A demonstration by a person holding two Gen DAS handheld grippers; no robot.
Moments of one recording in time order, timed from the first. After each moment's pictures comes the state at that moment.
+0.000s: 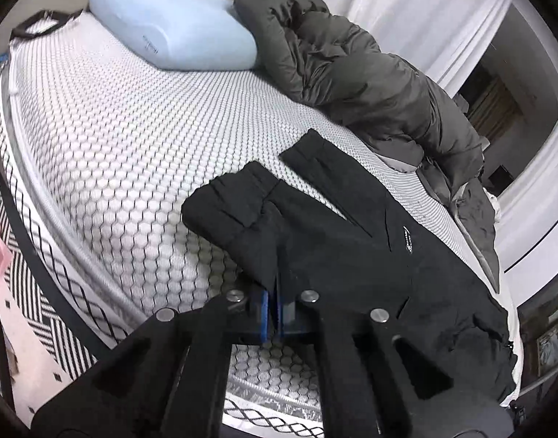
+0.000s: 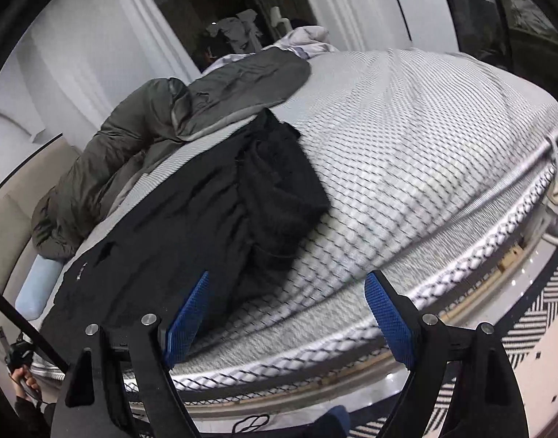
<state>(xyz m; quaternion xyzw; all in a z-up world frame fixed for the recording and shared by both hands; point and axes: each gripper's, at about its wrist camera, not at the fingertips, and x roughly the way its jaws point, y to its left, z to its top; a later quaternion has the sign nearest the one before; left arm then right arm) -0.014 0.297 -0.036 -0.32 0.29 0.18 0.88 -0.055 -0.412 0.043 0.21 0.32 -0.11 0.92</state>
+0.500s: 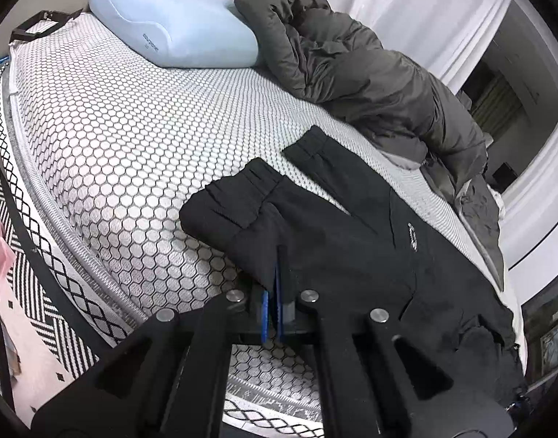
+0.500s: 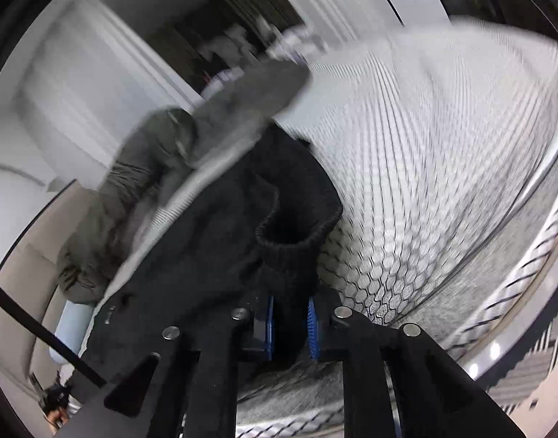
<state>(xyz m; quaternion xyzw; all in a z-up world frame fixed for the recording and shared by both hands) -0.006 0.295 -0.038 -0.32 0.30 0.18 0.88 -0.037 -0.418 0.051 0.27 0.26 -0.08 0.92</state>
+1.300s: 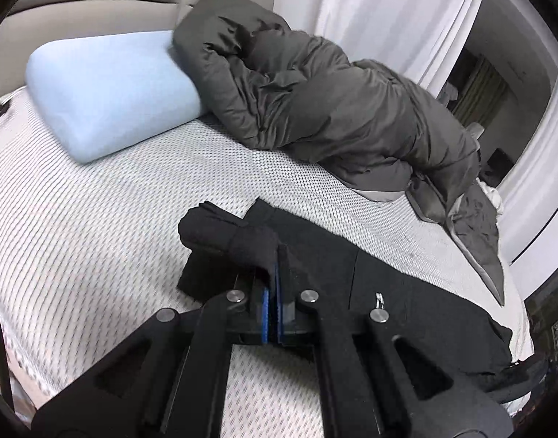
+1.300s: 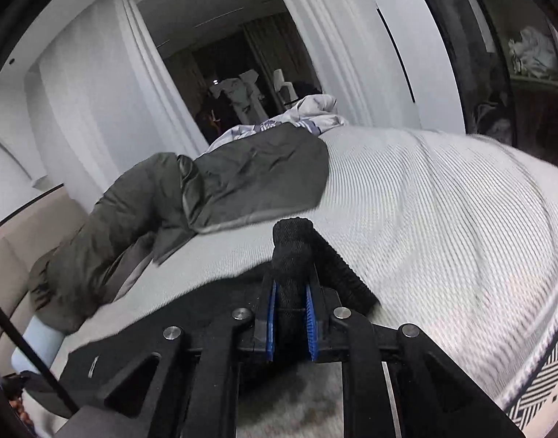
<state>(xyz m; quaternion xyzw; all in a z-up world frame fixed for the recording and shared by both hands) 0.149 0.313 0.069 -0.27 0.30 0.17 0.90 0.094 -0.388 0.176 0.18 0.20 -0.15 0.95</state>
